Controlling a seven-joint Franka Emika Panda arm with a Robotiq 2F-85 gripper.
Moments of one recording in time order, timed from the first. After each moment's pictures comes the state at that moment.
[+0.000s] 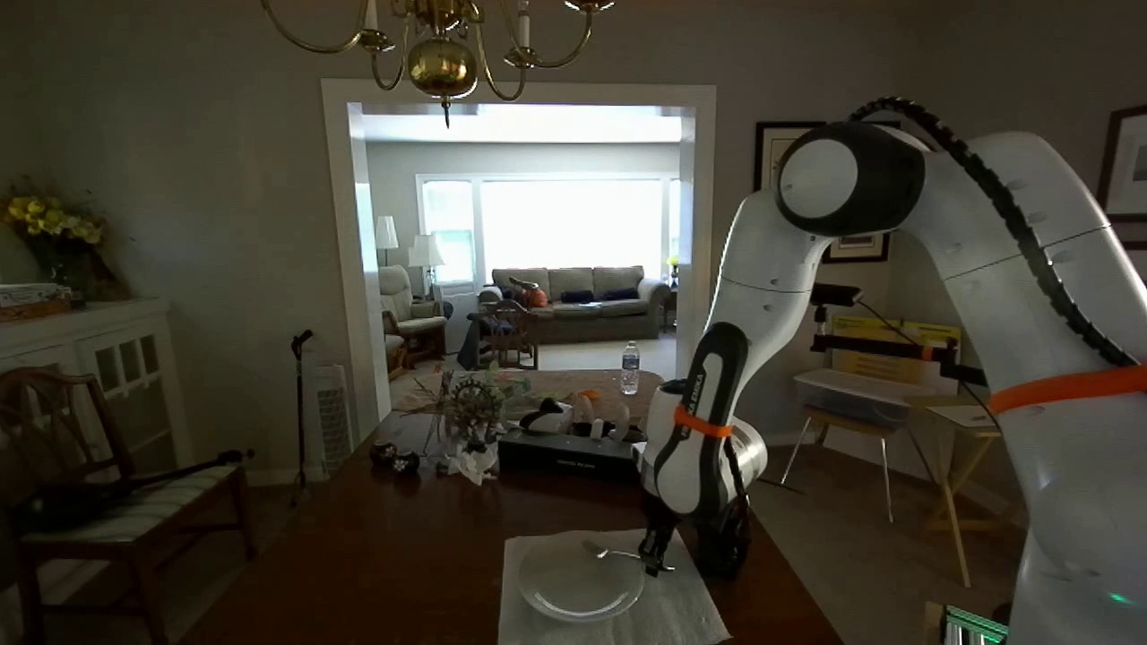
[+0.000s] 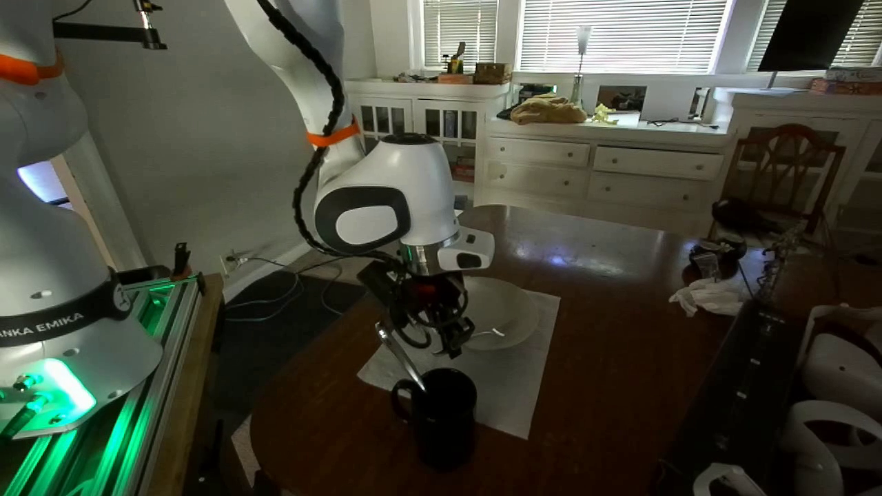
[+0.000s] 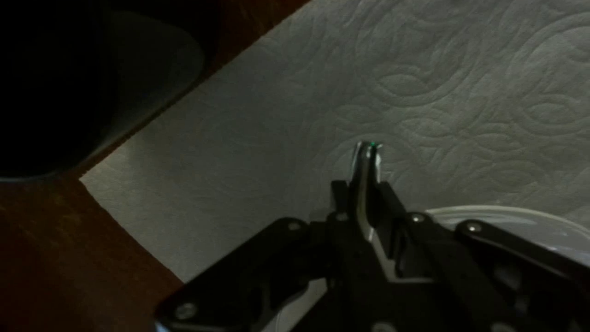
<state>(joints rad) -0.21 0.45 -0.03 -2.50 -0.11 3.12 -0.30</state>
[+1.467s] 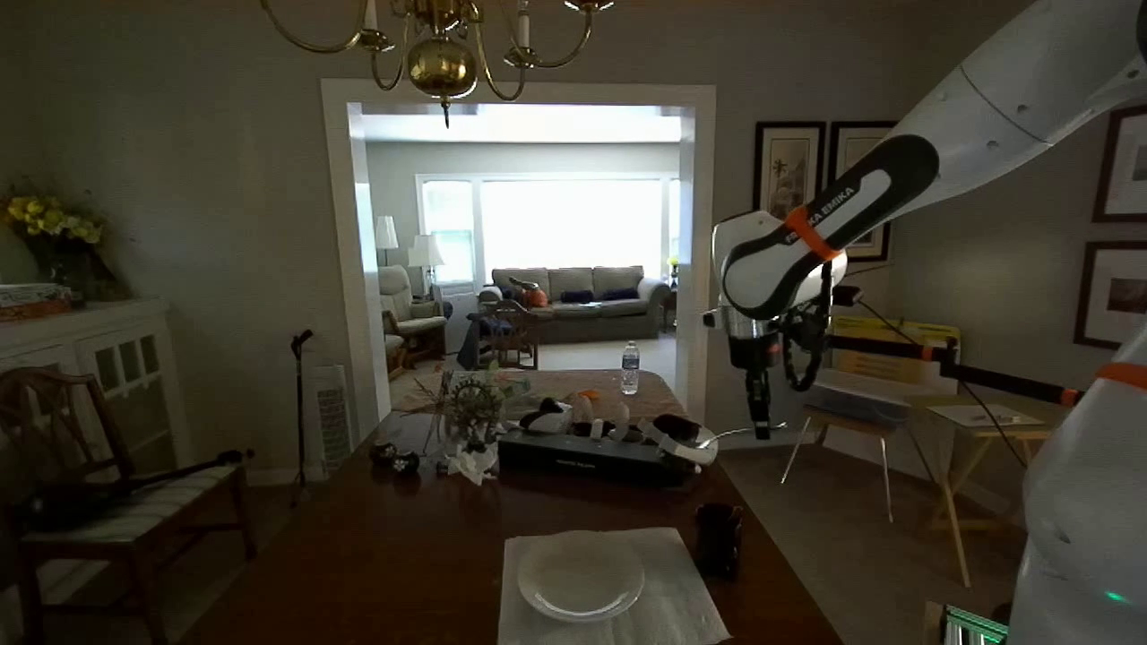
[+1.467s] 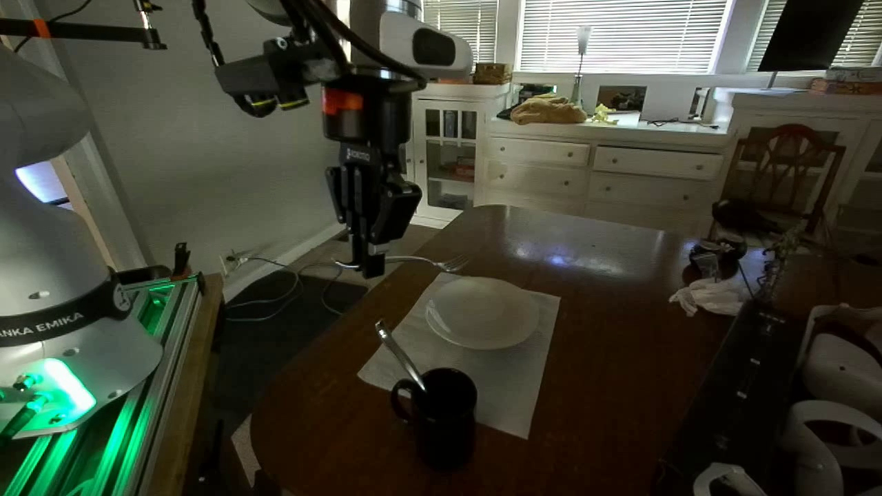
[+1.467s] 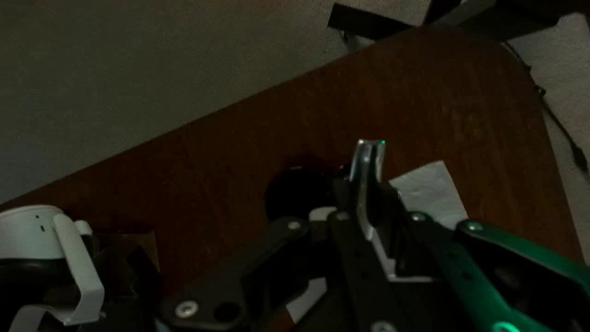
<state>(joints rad) -0.24 -0.34 -0.24 -2.56 -0.30 2.17 -0.60</state>
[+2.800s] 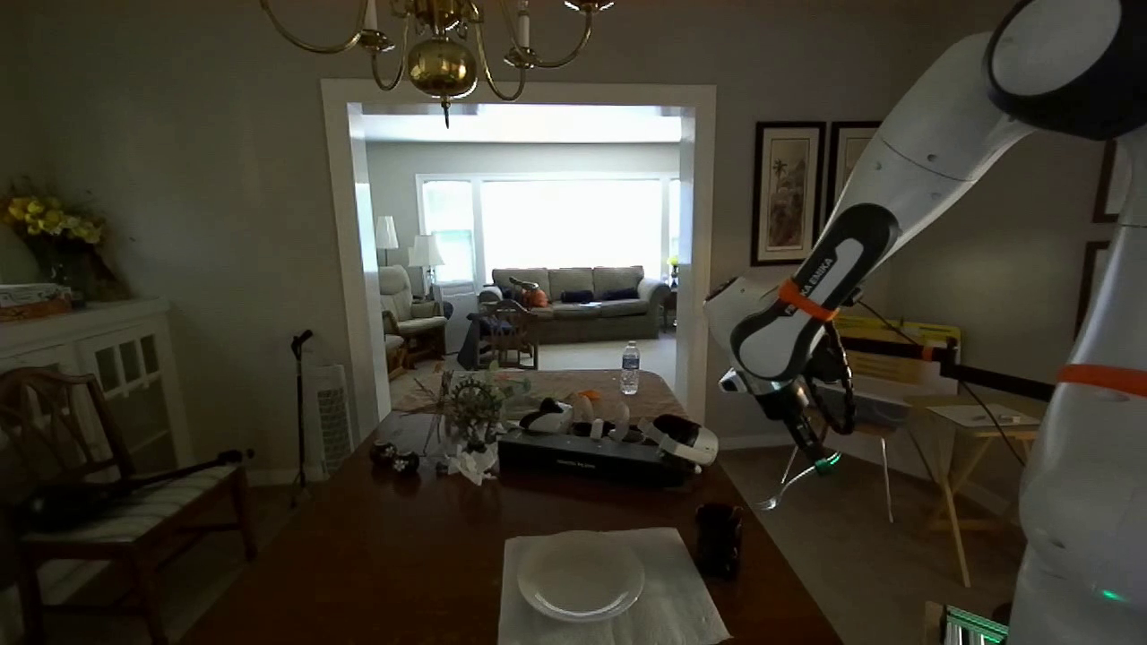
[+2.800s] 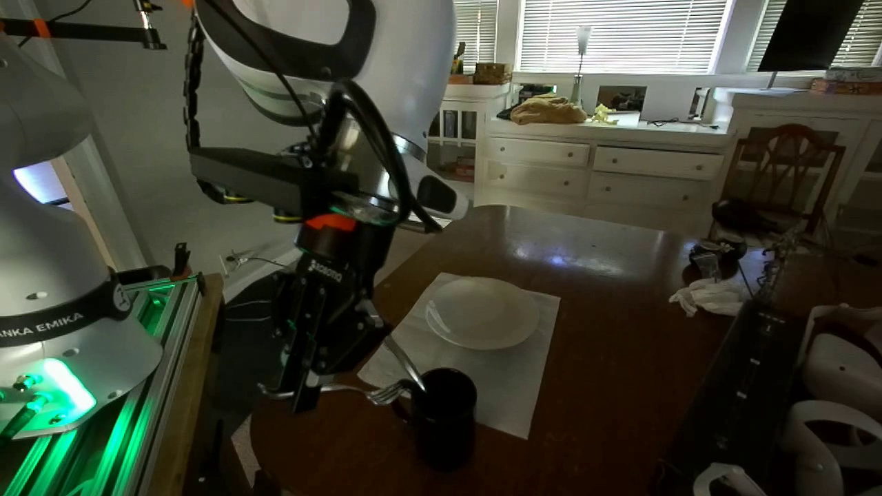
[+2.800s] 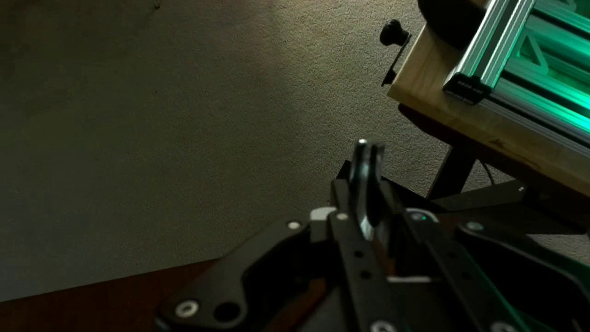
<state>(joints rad) -0.27 -0.11 -0.29 -2.55 -0.62 2.12 -0.65</state>
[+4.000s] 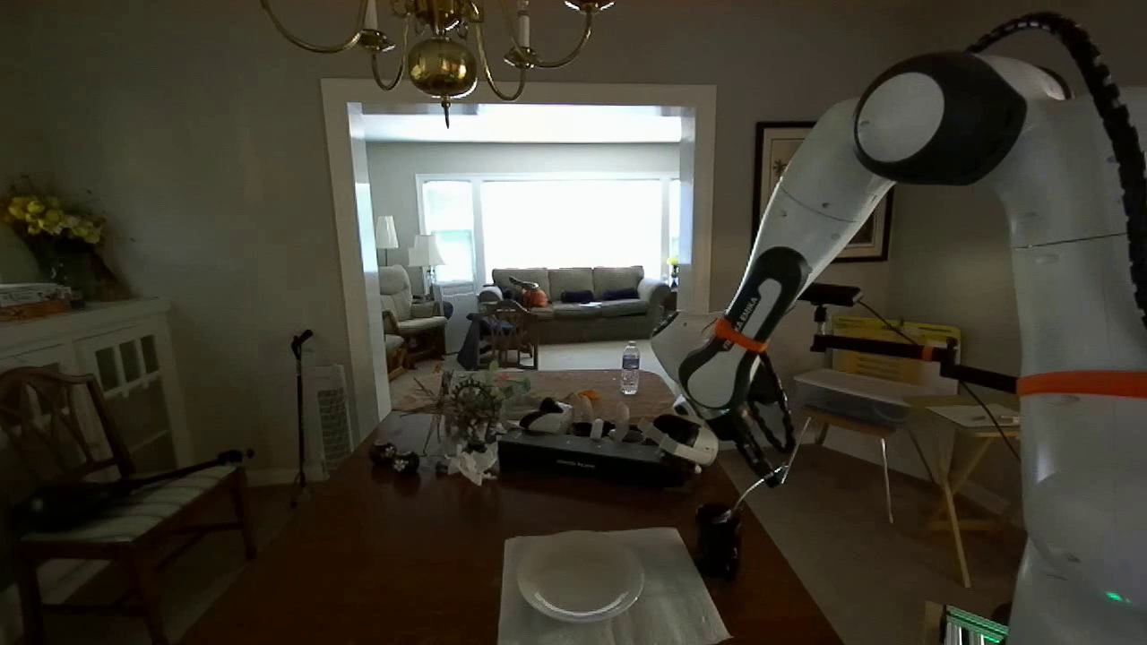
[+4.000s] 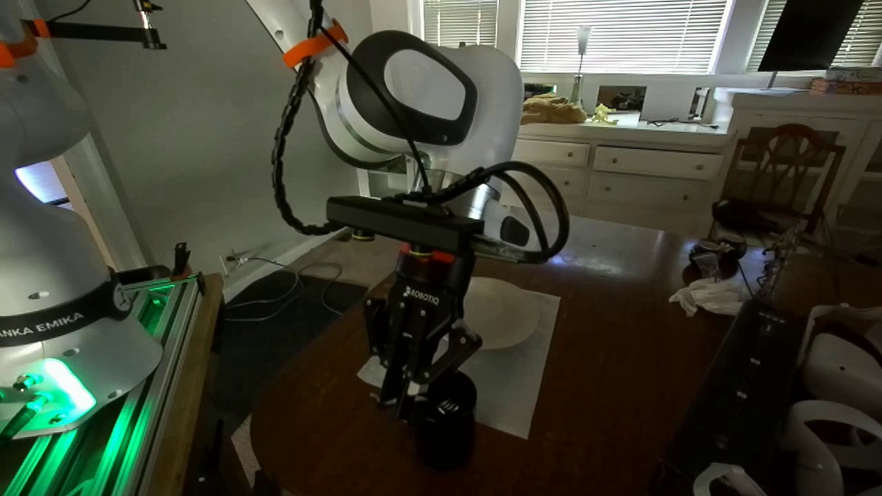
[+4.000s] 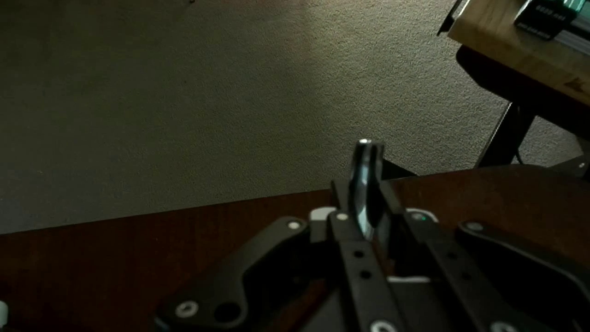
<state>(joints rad) -0.24 0.19 -0.20 -2.34 -0.62 2.16 -0.57</state>
